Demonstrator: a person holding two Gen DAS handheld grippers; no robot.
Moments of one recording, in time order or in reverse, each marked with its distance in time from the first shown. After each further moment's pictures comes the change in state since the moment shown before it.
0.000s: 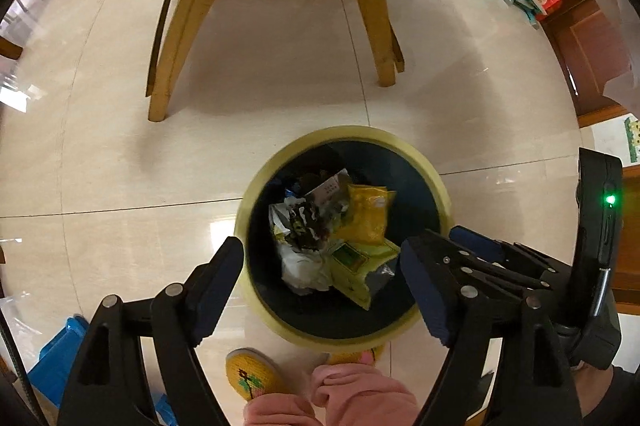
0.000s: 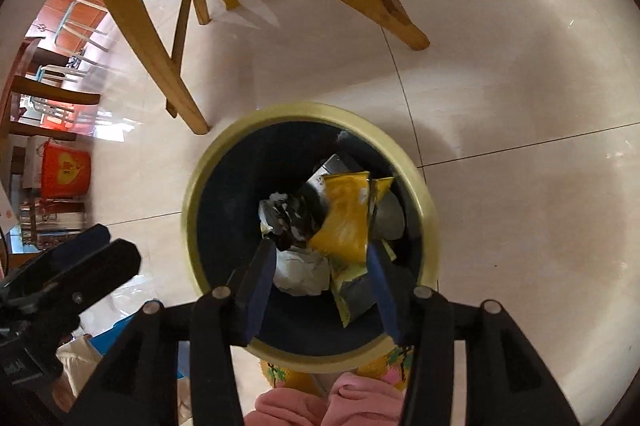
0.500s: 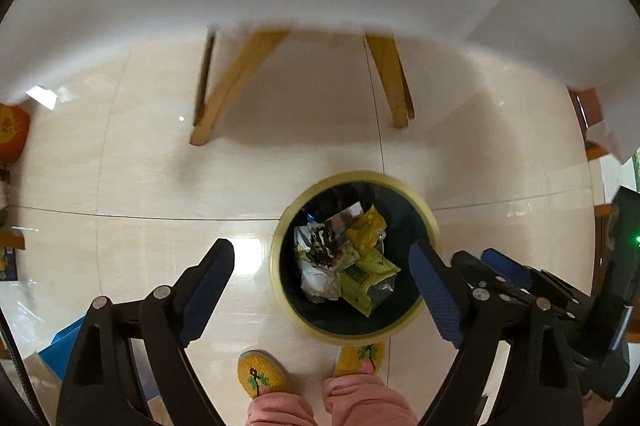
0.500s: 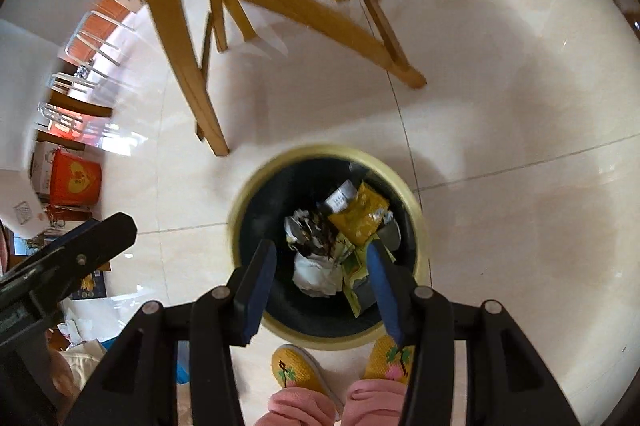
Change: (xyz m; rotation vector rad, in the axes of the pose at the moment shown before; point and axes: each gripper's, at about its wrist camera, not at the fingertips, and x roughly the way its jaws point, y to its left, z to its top) left arm -0.081 0.011 0.005 -0.070 -0.110 0.065; right arm -0.098 0.031 -0.002 -0.019 -0.120 0.000
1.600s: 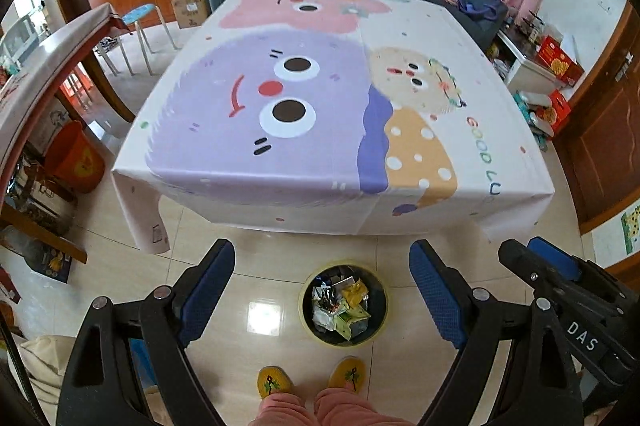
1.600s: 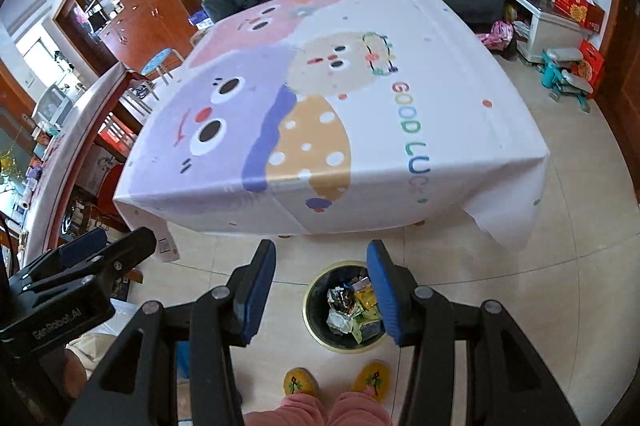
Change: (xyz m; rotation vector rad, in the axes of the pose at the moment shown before) left arm -0.335 -0.048 0.022 -0.080 -0.315 0.121; right arm -0.325 0.102 0.044 -0.230 -0.279 0.033
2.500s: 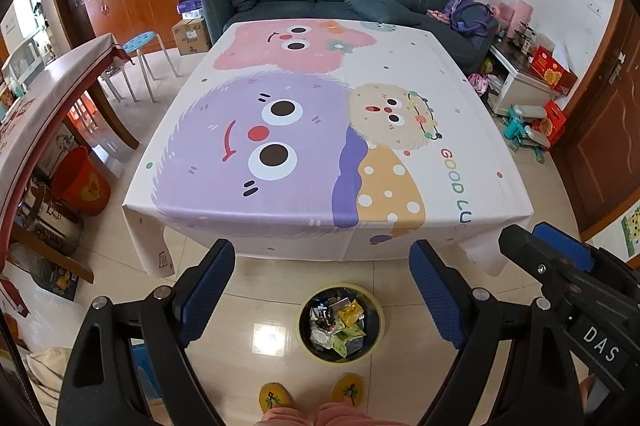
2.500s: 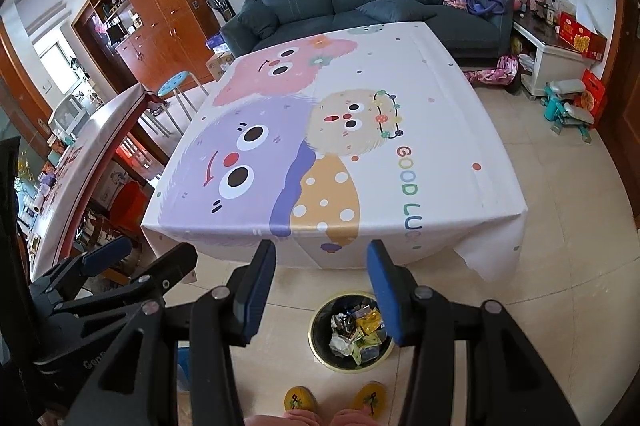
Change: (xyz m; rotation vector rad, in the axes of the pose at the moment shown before) left arm -0.038 -0.031 0.016 0.024 -0.087 0.015; right arm -0.049 0.008 0.029 -0.039 -0.094 0.018
